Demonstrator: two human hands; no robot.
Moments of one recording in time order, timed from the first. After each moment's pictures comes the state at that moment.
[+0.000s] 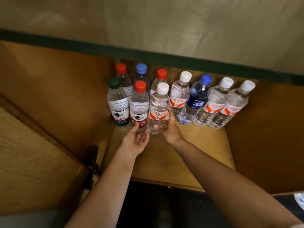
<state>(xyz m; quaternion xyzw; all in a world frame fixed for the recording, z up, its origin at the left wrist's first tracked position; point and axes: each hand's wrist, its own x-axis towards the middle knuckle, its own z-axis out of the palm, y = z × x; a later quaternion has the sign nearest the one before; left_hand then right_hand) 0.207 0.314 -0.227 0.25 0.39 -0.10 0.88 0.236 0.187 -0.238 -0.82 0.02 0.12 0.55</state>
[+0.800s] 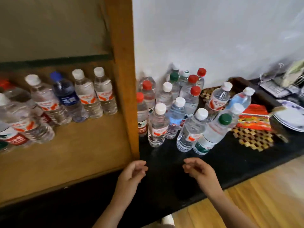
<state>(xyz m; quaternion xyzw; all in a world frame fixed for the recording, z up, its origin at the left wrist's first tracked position) 0.030 0.011 -0.232 0.75 0.03 -0.26 0.60 -0.036 -0.212 -0.241 -0.77 0.24 -0.02 0.58</state>
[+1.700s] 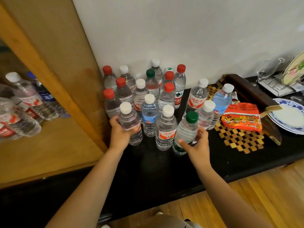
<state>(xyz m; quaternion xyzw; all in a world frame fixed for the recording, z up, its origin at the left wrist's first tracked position) 0.108 -0.103 -0.217 0.77 0.06 -0.04 0.63 0.004 -0.315 -0.247 -0.77 0.24 -0.17 0.56</state>
